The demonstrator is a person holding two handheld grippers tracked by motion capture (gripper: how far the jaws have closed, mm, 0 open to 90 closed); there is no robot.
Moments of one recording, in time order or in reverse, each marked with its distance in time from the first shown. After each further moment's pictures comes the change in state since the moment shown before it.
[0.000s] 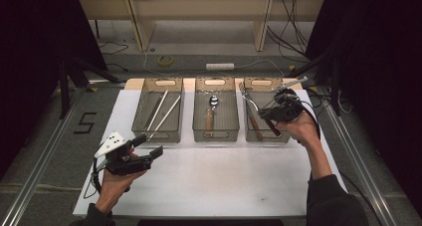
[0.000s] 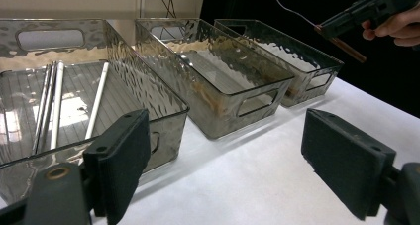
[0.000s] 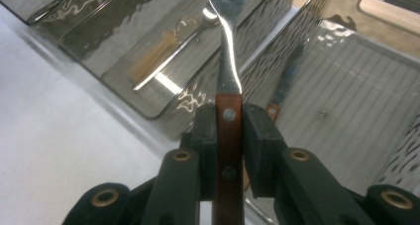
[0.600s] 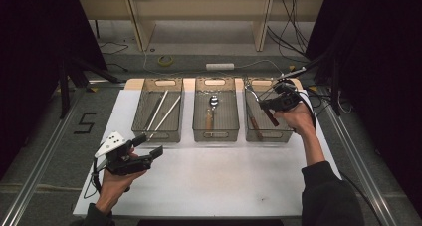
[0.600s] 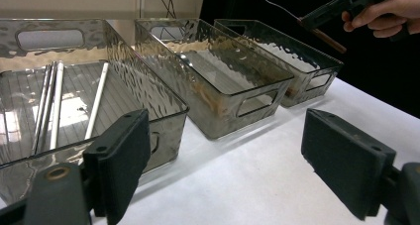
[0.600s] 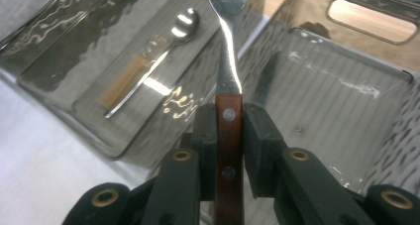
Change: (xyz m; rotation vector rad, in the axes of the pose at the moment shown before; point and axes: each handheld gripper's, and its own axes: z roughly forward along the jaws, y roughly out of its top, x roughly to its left) left arm 0.000 0.000 0.000 -0.002 -0.001 -0.001; right arm -0.024 0.021 0.015 0.008 -0.039 0.083
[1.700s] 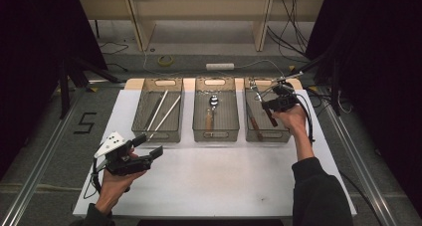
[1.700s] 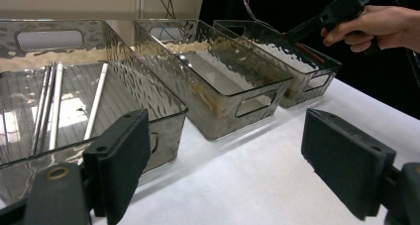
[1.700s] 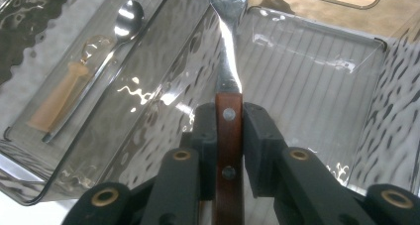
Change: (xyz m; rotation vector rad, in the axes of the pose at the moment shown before) left arm 0.000 0.000 -0.001 0.001 -0.002 0.001; right arm -0.020 -0.008 0.034 0.019 -0.098 0.126
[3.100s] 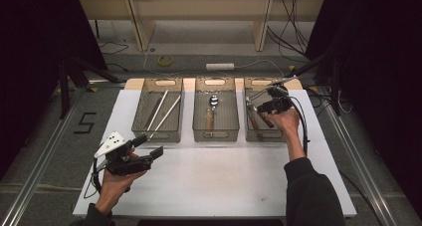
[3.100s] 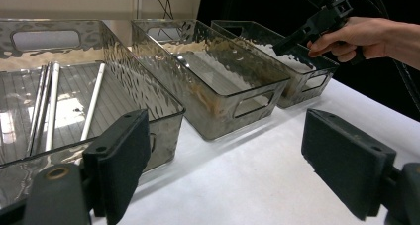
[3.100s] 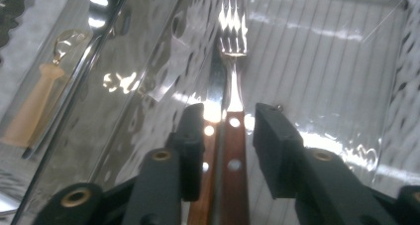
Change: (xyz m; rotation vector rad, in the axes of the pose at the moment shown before) left arm -0.001 0.000 0.000 -0.002 -0.009 -0.002; right arm 0.003 -0.003 0.024 0.067 -0.019 0.102
